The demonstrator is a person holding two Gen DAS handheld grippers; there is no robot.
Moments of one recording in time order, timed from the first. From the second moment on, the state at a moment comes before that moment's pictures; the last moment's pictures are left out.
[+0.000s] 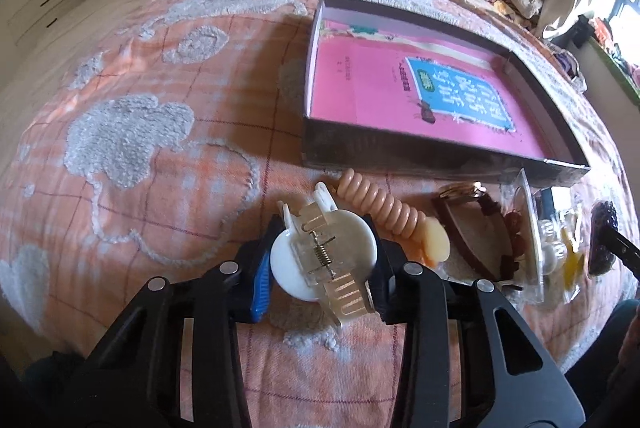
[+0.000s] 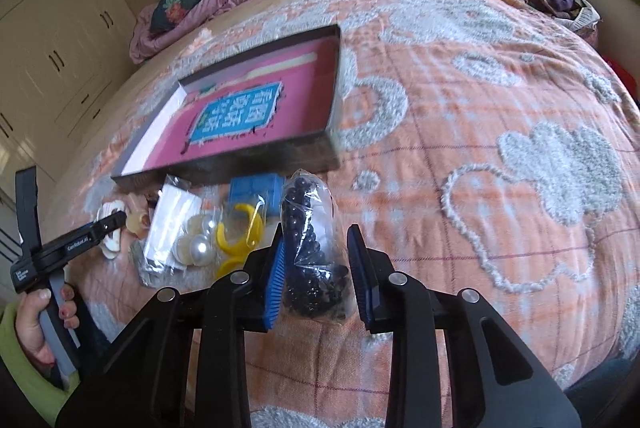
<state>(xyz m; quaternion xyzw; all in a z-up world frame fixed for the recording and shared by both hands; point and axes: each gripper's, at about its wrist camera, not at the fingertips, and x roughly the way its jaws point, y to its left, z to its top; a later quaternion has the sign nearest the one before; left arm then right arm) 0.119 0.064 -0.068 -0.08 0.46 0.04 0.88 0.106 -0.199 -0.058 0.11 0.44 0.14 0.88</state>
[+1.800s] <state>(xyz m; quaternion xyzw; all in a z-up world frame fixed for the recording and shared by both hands) 0.227 0.048 -0.033 -0.10 0.42 -0.03 0.90 0.219 -0.153 -0.011 0.08 0.39 0.13 0.91</state>
